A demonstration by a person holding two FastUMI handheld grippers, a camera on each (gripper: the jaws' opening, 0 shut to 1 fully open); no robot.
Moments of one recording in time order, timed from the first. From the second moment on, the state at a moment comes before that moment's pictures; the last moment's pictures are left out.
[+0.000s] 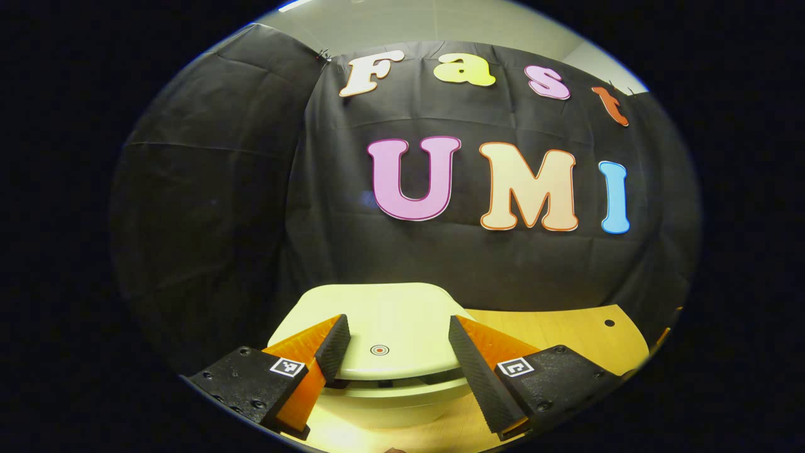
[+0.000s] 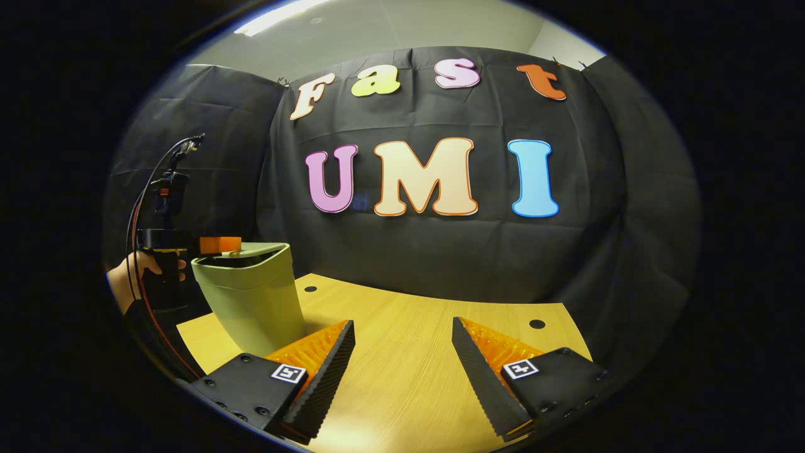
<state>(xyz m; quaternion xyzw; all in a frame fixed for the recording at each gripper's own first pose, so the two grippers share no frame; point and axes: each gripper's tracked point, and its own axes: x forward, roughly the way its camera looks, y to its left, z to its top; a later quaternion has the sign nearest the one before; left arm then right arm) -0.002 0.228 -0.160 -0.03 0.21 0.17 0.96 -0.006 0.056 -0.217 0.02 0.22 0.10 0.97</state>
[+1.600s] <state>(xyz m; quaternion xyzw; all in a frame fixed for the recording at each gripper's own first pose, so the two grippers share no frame) 0.006 0.080 -0.084 -0.05 0.05 0.02 1.00 -0.011 -0.002 -0.115 0.03 0.09 0.01 1.00</state>
